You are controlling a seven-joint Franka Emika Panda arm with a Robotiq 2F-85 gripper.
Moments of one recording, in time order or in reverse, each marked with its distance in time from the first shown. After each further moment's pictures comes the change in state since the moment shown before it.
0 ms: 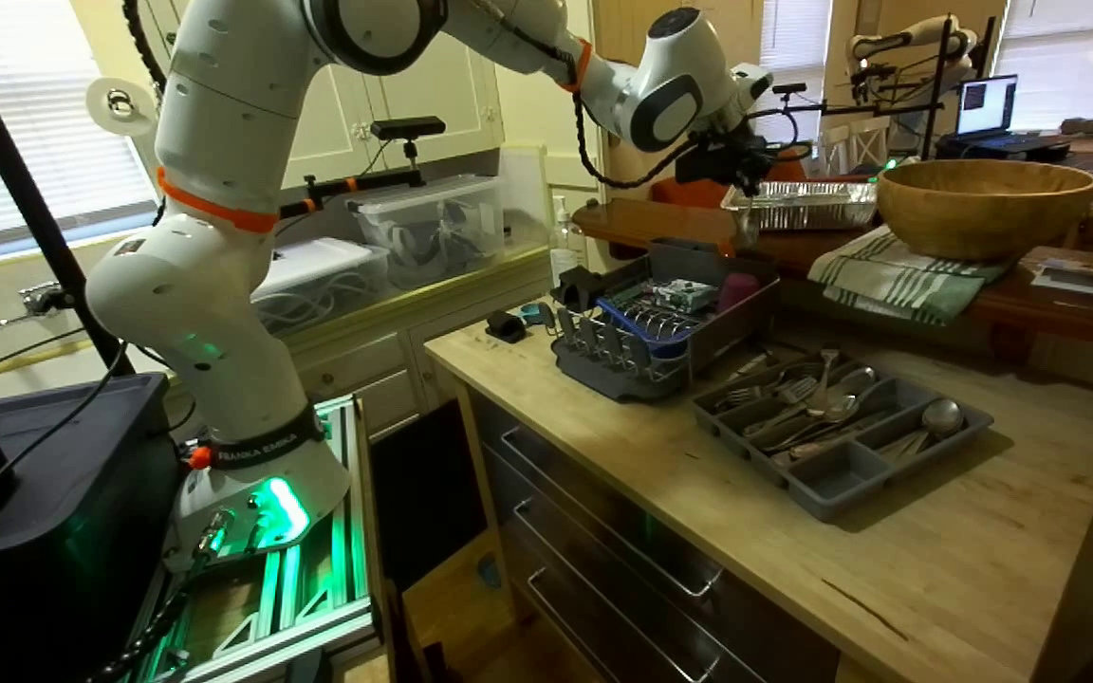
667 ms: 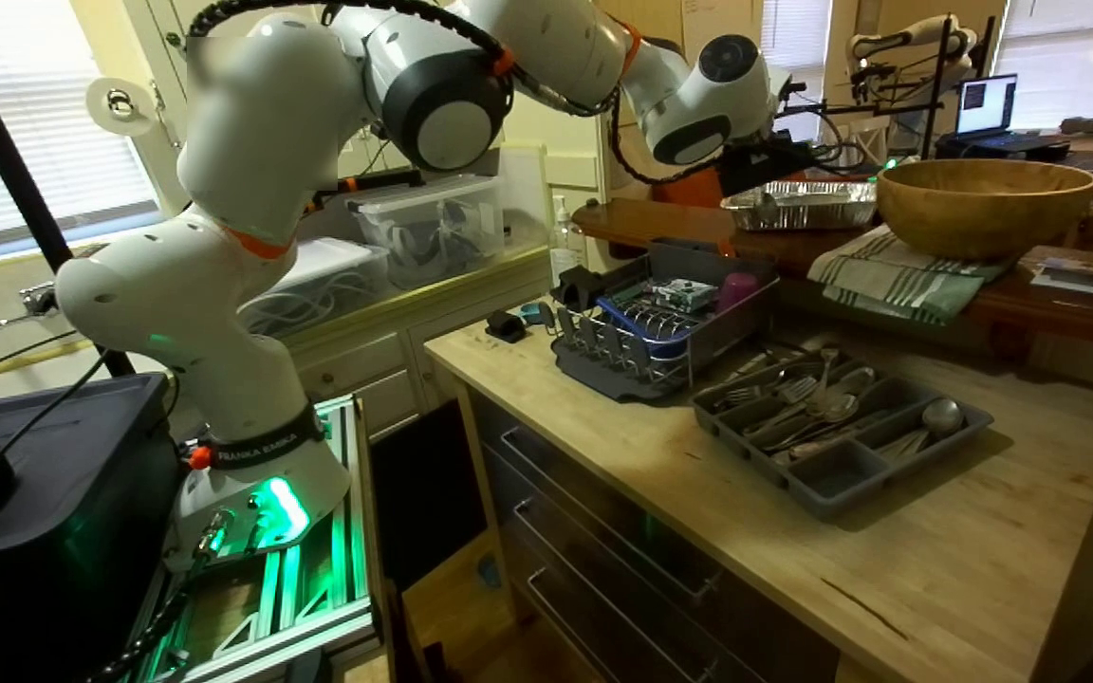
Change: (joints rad) arm -0.376 0.308 0.565 0.168 0.089 0.016 -0.639
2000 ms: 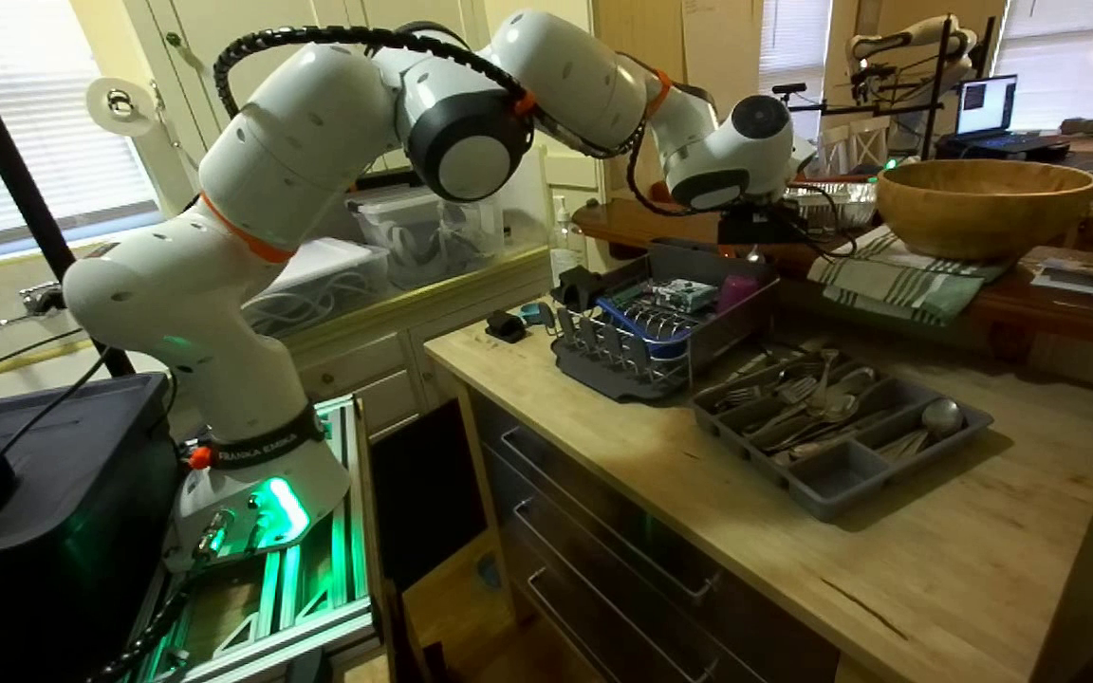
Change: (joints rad) arm 0.120 0.091 -0.196 0.116 0.105 -0.144 0.178
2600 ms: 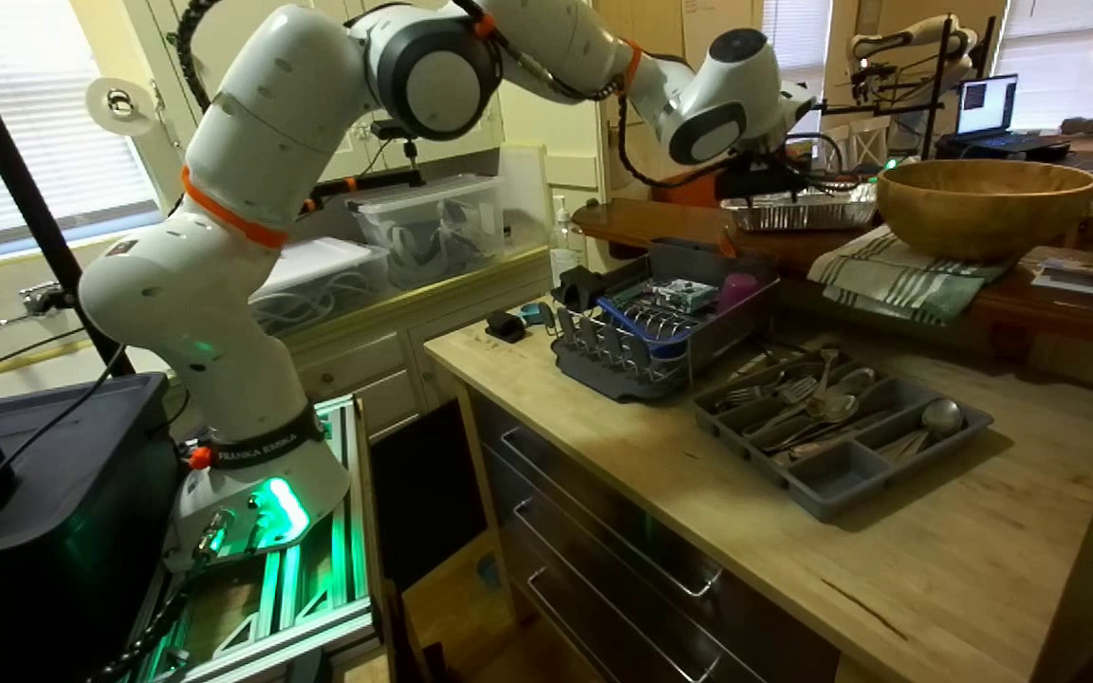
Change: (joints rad) arm 0.205 -0.196 -0.308 -0.006 -0.061 -0.024 0.272
